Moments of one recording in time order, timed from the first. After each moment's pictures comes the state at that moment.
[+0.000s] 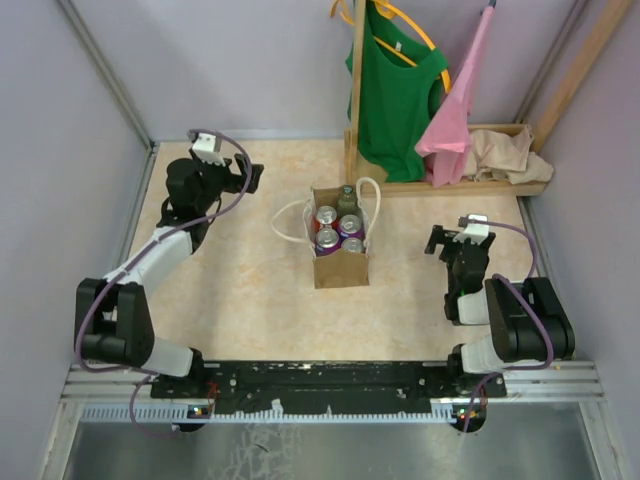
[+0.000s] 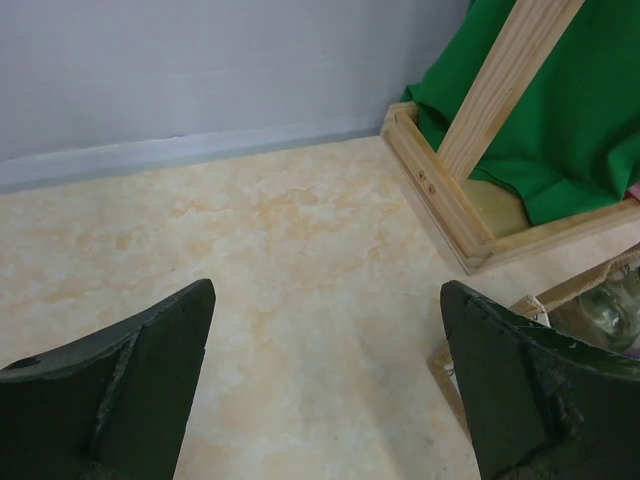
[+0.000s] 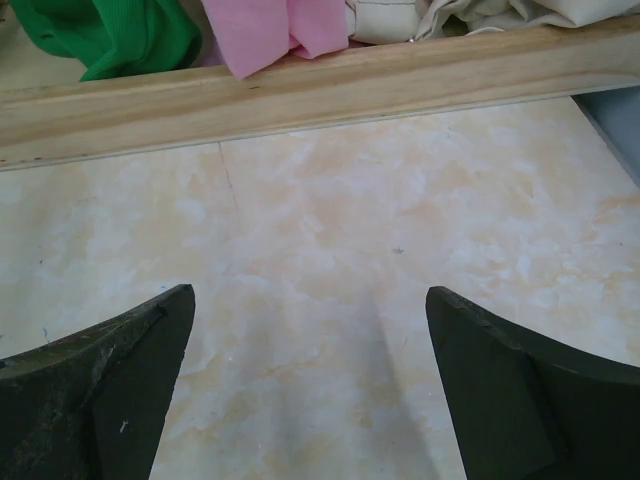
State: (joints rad) left arm -0.17 1.45 0.94 0.46 0.25 -0.15; right arm 0.02 1.44 0.16 1.17 0.18 0.05
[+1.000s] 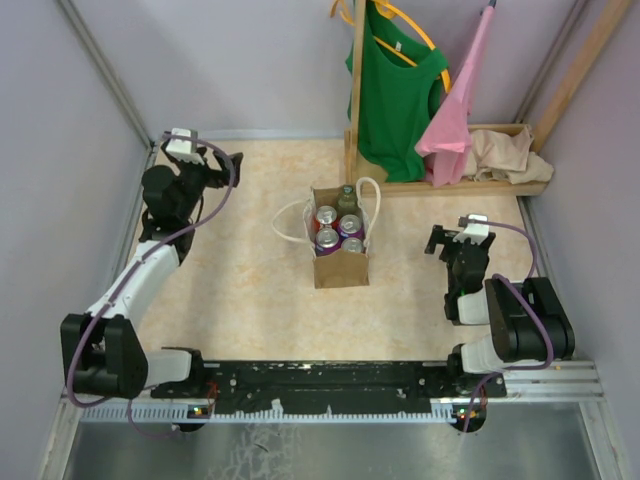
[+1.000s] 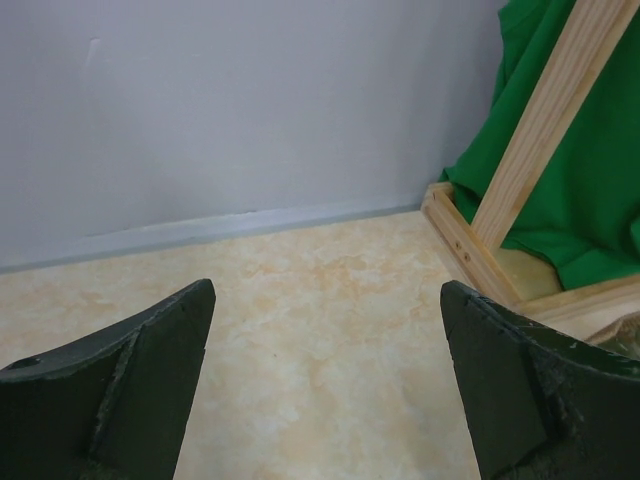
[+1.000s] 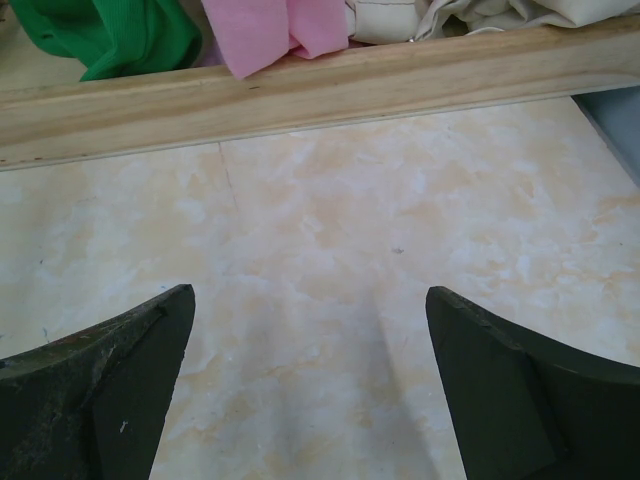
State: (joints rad) left arm -0.13 1.26 0.87 0.49 0.15 -0.09; right arm 0.02 1.44 0.16 1.17 0.18 0.05
